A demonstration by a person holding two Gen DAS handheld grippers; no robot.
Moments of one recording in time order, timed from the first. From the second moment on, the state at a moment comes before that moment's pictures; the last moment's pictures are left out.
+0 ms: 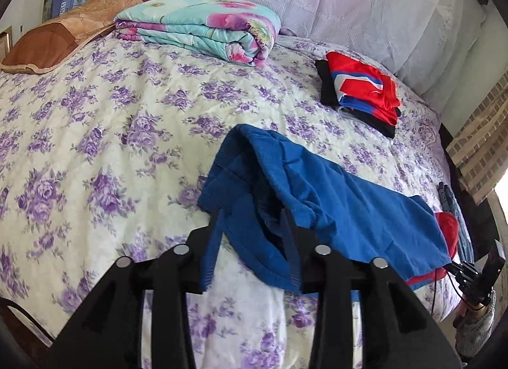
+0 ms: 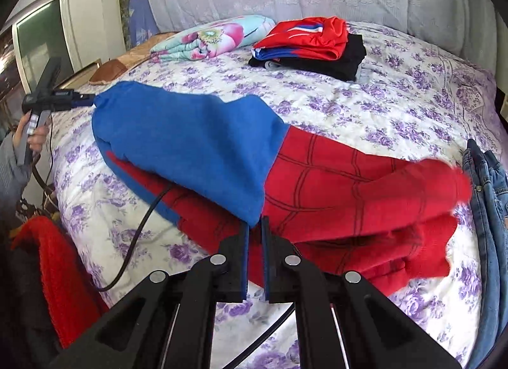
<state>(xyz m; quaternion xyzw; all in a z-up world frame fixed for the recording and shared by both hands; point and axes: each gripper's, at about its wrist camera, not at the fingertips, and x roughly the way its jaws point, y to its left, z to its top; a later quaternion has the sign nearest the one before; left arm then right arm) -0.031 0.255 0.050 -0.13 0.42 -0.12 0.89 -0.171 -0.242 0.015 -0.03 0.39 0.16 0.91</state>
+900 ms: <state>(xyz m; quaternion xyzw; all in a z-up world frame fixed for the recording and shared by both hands) -0.013 0.289 0.038 -0.16 0.44 -0.06 0.88 -0.177 -0.229 0.007 -0.02 0.39 0.18 0.90</state>
